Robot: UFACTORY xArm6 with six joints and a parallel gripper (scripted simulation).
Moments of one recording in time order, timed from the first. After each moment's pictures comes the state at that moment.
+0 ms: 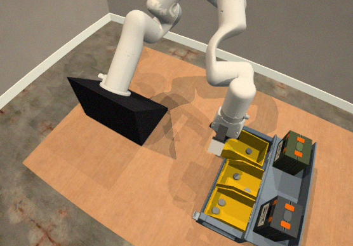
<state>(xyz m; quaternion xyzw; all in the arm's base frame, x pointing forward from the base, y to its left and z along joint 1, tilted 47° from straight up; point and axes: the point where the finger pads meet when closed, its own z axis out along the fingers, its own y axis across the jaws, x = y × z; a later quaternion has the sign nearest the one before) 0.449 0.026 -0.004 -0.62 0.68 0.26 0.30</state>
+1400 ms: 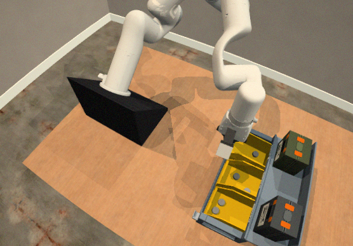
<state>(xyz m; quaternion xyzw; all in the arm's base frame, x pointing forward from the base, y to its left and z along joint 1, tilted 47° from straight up) 0.476 0.023 -0.003 -0.62 0.68 0.26 0.30</state>
